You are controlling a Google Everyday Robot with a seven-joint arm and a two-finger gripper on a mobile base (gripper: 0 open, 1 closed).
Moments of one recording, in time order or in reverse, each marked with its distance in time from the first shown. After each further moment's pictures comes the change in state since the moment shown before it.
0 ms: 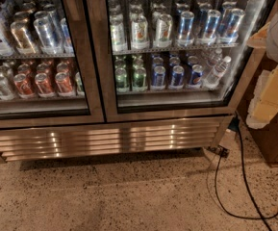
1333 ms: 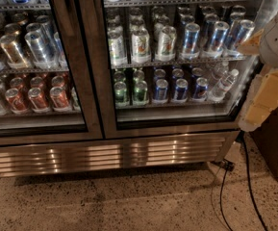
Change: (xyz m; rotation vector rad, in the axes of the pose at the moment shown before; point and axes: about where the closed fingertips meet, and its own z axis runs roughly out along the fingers) arm -0.007 0.003 0.015 -0.053 -0.088 -0.005
